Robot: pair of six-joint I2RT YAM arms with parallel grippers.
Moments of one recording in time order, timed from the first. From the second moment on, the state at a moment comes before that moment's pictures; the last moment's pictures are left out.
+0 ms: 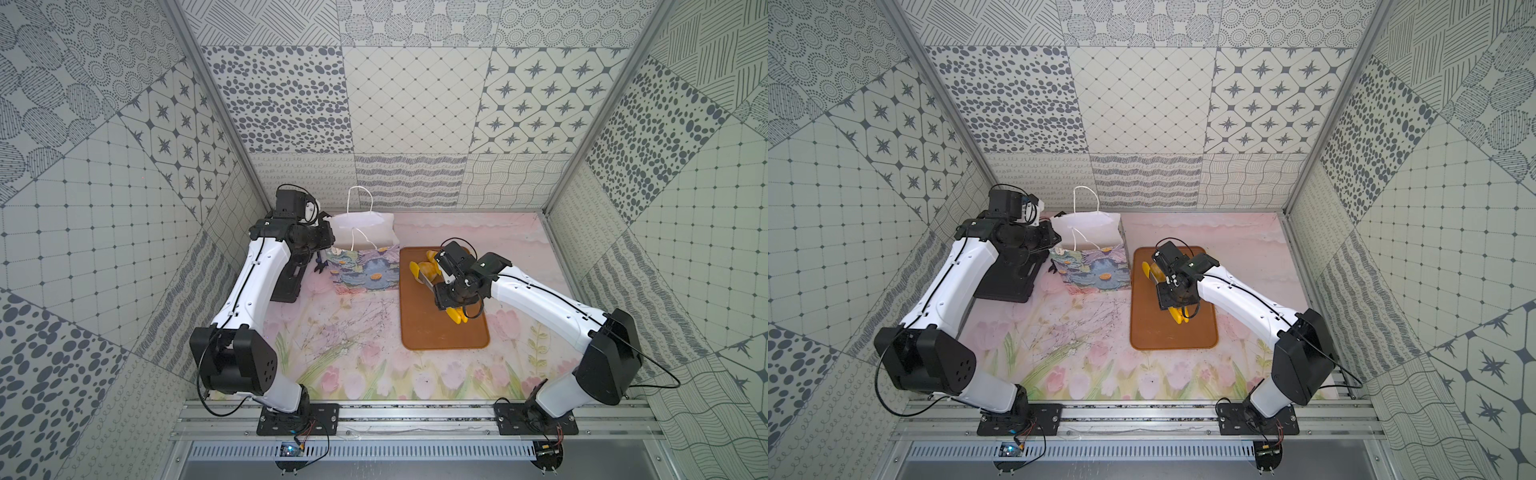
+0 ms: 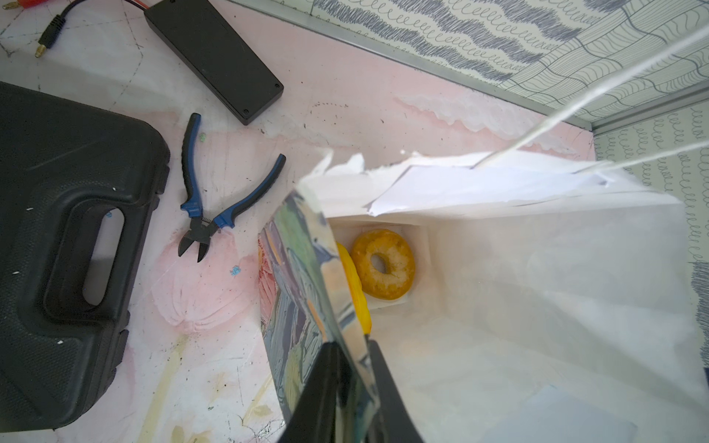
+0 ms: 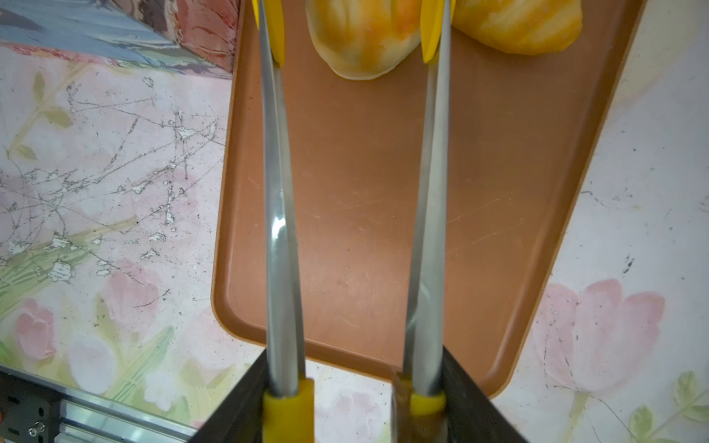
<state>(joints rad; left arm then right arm) -0.07 1.54 1.55 -0.90 0.30 -0.27 0.71 1.56 1.31 -0.99 0.07 0.45</state>
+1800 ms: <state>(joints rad) -0.07 1.54 1.55 -0.90 0.30 -0.27 0.71 1.50 1.17 -0.95 0.01 0.39</state>
